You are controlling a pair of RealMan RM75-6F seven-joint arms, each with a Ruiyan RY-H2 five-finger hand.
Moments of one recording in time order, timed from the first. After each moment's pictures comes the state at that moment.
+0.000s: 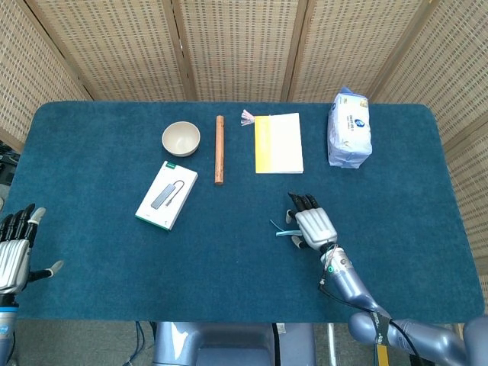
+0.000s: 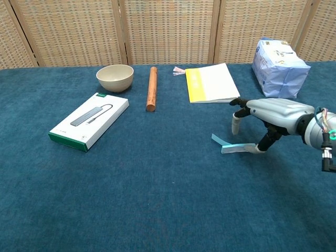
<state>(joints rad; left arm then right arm) -0.09 -1.17 -0.08 -1.71 1.35 1.44 0.20 0.63 -1.62 0.20 -1.41 -1.11 0.92 -0.40</state>
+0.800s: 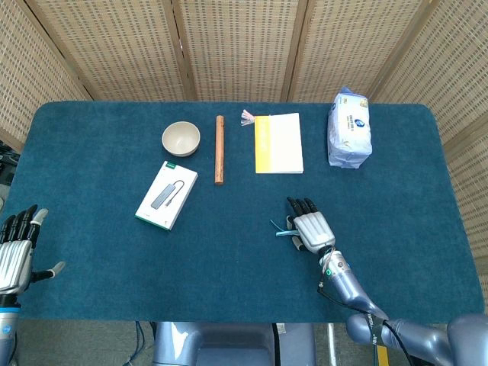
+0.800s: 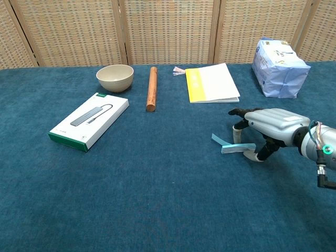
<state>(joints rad) -0.10 -1.17 -0.08 -1.71 1.35 1.44 0.21 0.64 -1.68 0.14 -1.29 -1.16 0.93 -0.36</state>
